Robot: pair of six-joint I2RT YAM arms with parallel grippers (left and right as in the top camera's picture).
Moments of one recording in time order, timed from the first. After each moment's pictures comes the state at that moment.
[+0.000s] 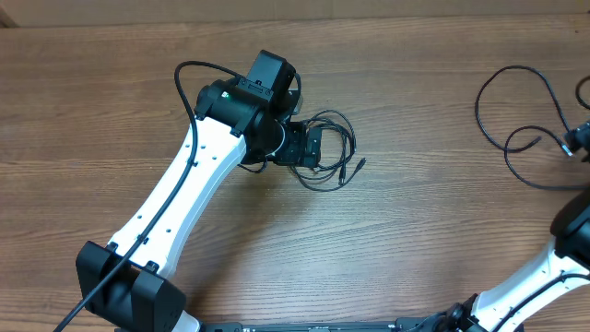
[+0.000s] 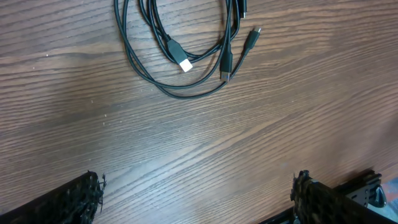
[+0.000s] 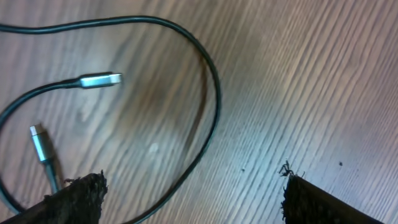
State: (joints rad) left arm -0.47 1.72 1.64 -1.21 0.26 -0.37; right arm -0.66 2.13 1.85 -1.20 0.28 0.50
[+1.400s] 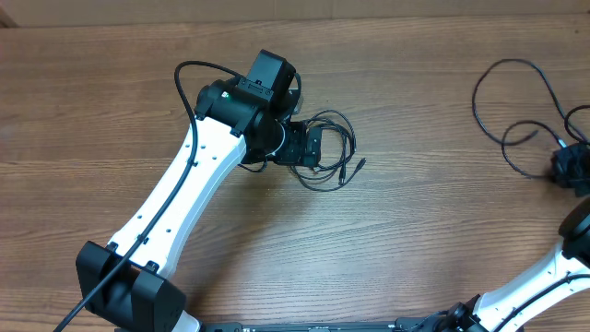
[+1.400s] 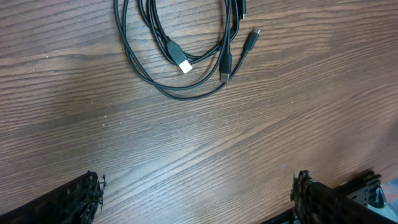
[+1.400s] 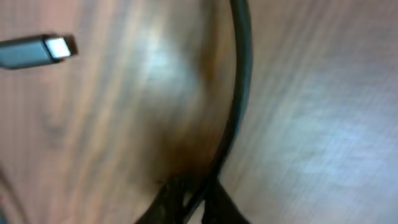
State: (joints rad) left arm -0.47 1.72 1.64 -1.20 0.26 -0.37; right arm -0.74 2.15 1.56 -0.85 -0.05 0.51
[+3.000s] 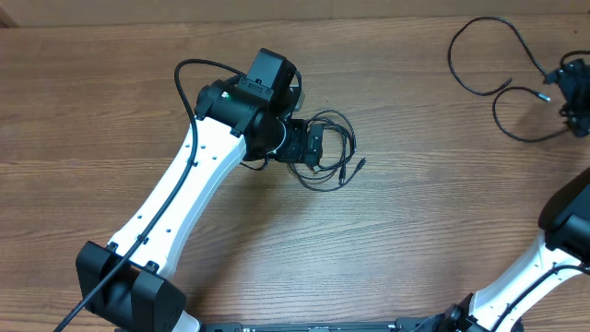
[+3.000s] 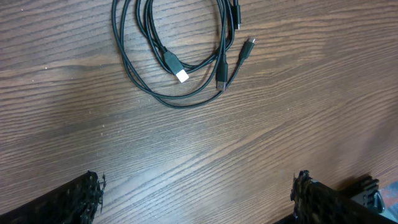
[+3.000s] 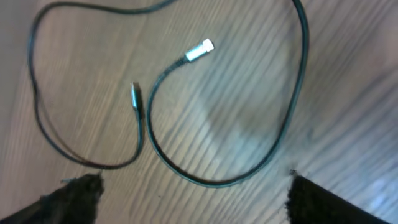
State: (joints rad) left arm -0.47 1.72 1.64 -1.17 0.26 -0.37; right arm -0.56 2.16 1.95 -0.97 -0.14 0.56
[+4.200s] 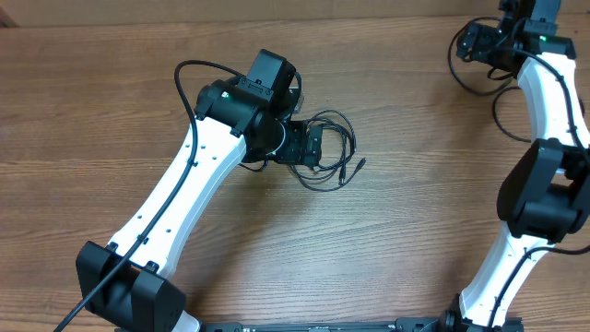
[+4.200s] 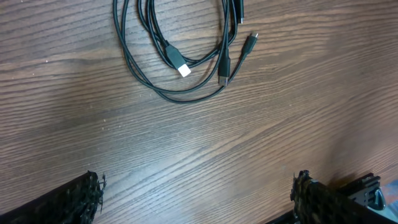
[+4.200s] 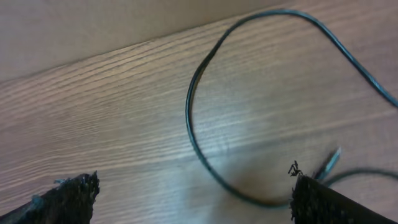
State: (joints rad) left arm -0.47 1.72 1.64 -1.19 0.26 -0.37; right arm -0.22 2.20 1.94 -0.61 -0.12 0.07
